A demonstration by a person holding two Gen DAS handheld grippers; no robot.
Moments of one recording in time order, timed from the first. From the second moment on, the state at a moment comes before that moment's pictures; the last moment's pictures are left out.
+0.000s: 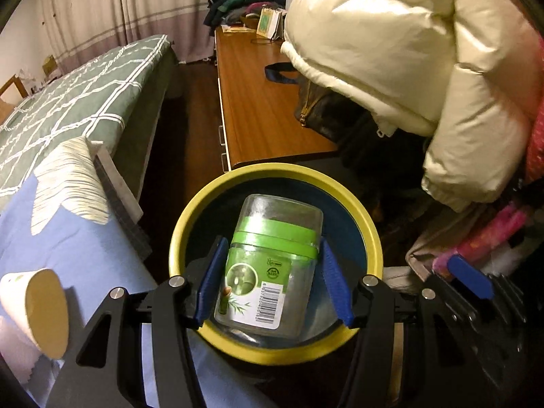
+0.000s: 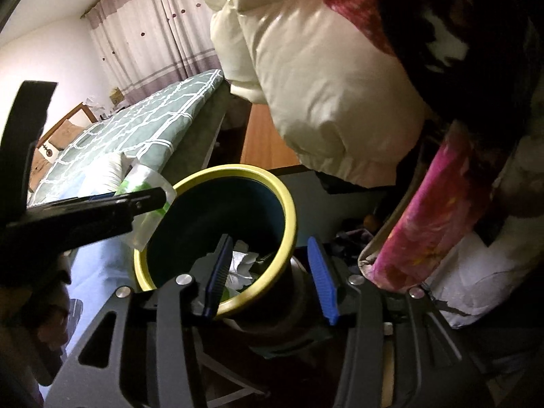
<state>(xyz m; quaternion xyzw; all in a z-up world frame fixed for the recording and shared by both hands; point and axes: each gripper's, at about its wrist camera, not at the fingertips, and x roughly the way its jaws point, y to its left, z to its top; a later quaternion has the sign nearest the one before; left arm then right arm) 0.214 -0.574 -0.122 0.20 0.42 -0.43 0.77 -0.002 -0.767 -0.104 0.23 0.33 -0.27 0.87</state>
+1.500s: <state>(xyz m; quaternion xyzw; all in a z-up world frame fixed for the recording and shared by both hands) 0.163 -0.017 -0.065 -0.07 0.34 -0.06 0.94 0.280 -0.451 -0.025 0.05 0.38 0.03 0.92</state>
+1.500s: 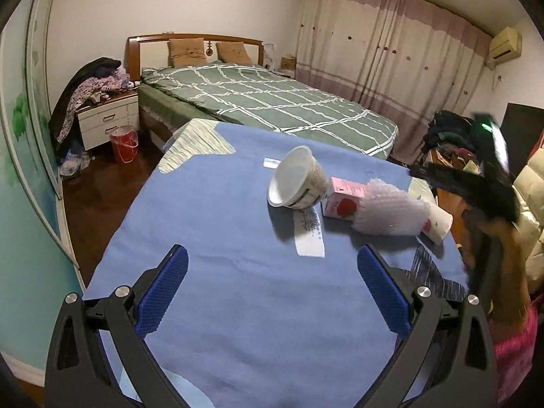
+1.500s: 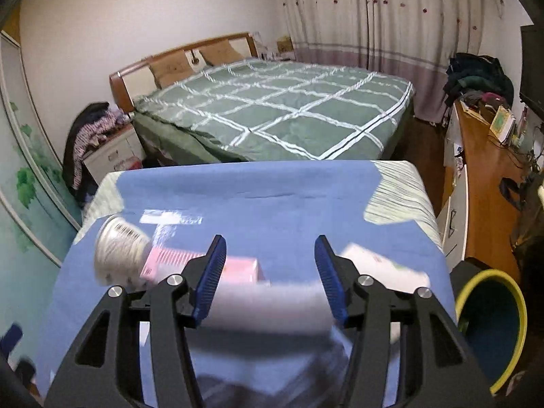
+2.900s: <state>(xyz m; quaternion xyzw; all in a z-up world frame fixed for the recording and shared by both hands) 0.163 -0.032 -0.076 -0.08 0.35 -0.08 0.93 0.214 -0.456 -0.109 0.04 0.48 0.04 0.88</state>
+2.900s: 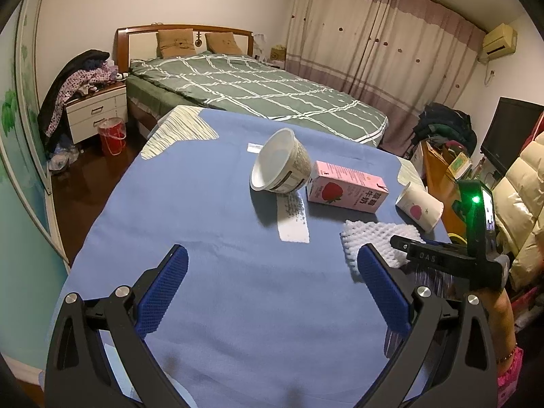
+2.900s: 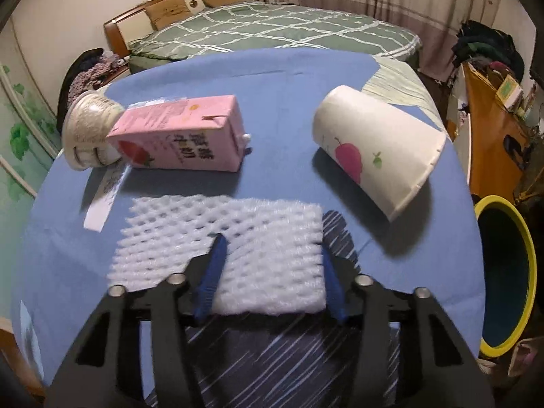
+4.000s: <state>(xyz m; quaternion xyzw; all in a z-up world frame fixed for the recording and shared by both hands) 0.169 -0.078 -0.082 -0.04 0.37 -0.11 0.92 0.124 -0.669 -0.067 0.21 0.35 -0.14 0.90</state>
